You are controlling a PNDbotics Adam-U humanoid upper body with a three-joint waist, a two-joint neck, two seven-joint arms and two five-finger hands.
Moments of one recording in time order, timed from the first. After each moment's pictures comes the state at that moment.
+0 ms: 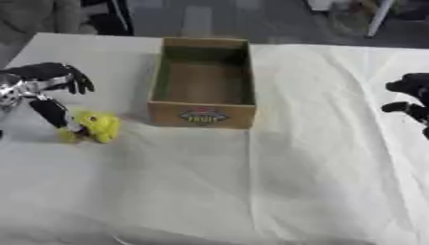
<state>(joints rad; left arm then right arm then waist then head) -0.55 0.73 -0.11 -1.22 -0.81 -0.20 -0.60 -0.19 -0.36 0.06 -1.85 -0.28 -0.04 0.09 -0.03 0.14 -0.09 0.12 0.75</state>
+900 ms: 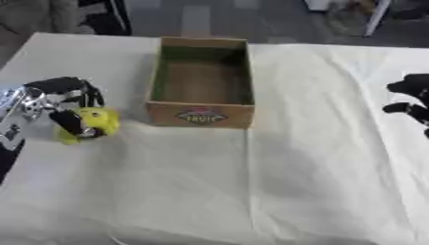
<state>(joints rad) -0.58 0.66 -0.13 -1.10 -0.87 -0.23 -0.50 -0.19 -0.36 0.06 -1.85 -0.28 -0.04 0.09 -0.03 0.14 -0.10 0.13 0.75</state>
